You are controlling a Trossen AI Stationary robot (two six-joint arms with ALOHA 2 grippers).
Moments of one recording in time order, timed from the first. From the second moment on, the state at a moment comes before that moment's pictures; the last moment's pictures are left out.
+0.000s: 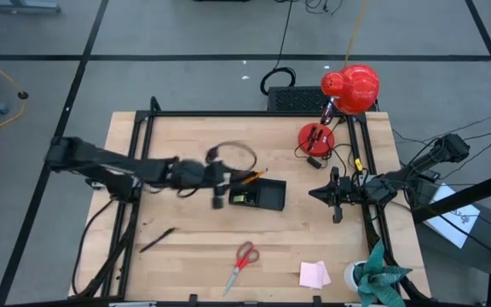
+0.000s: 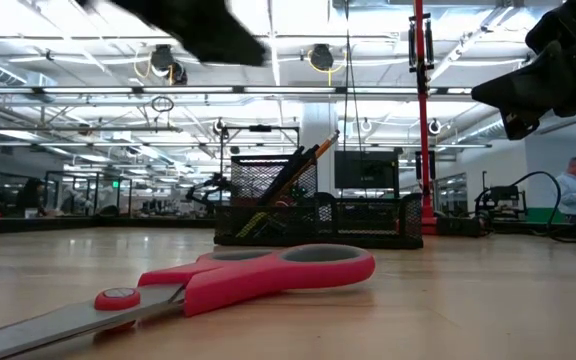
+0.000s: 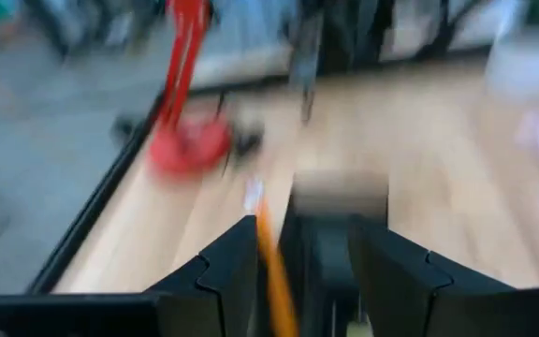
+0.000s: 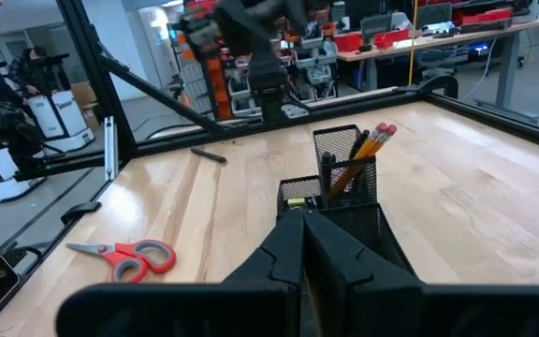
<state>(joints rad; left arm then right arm) -0.12 1.32 0.85 0.07 -0.28 0.09 0.49 0.47 0.02 0.37 0.55 0.24</state>
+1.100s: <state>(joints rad) -0.83 1.27 0.67 -0.75 -0.21 -1.35 0.49 0.51 0.02 0.36 0.52 0.25</state>
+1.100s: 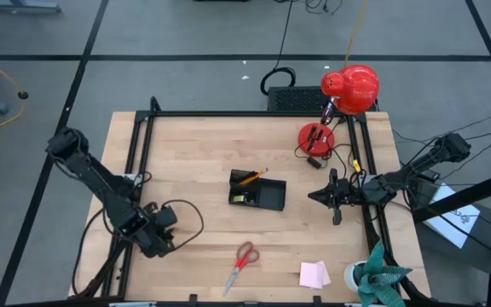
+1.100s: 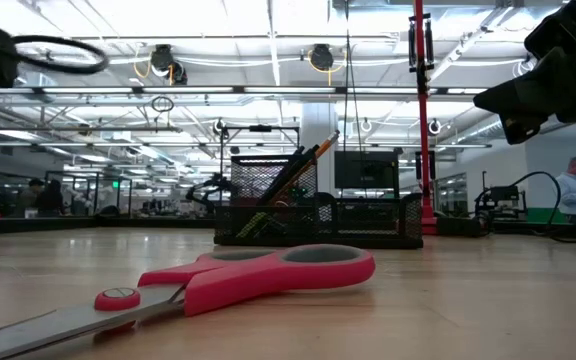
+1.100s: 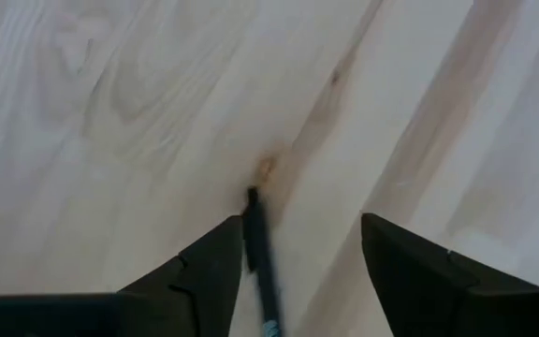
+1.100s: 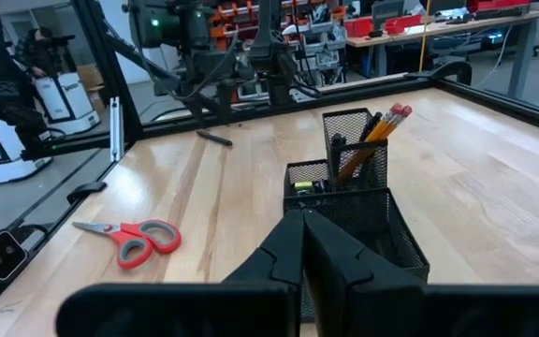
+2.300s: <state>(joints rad) -0.91 1.41 0.54 -0.64 -0.19 -1.49 0.49 0.51 0.02 0.34 0.52 0.30</state>
